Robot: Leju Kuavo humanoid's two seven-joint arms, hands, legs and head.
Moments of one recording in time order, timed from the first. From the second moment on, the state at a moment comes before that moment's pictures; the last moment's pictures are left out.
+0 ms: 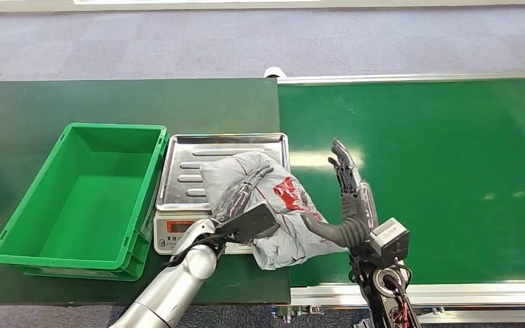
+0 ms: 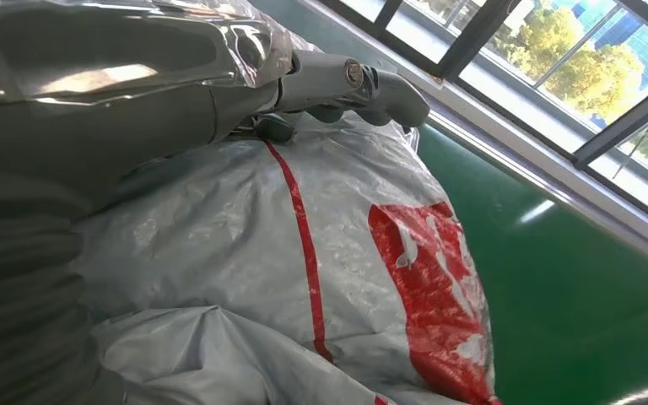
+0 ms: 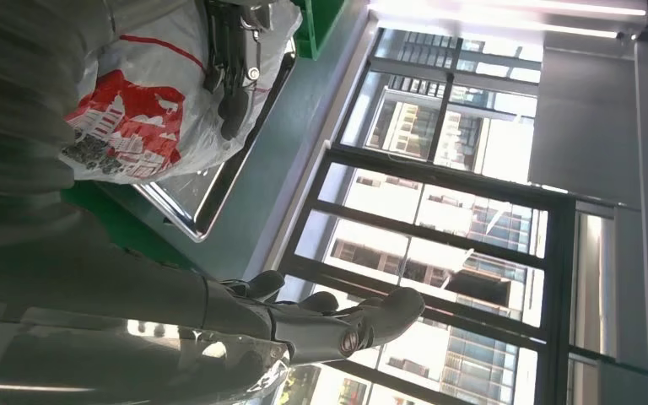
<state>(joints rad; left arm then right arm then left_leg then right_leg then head) -0.46 -0.27 -0.34 -0.85 -0.68 0.12 -0.29 -0.19 0.09 0.22 -1.40 0.18 0.02 -0.57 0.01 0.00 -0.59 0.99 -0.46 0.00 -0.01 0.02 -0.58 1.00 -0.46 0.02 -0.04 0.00</state>
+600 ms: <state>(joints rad) -0.46 -0.29 -0.29 -0.84 -0.74 0.19 -0.27 -0.15 0.16 0.09 -1.42 0.17 0.06 -0.52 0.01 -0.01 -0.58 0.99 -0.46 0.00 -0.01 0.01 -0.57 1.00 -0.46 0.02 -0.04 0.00</state>
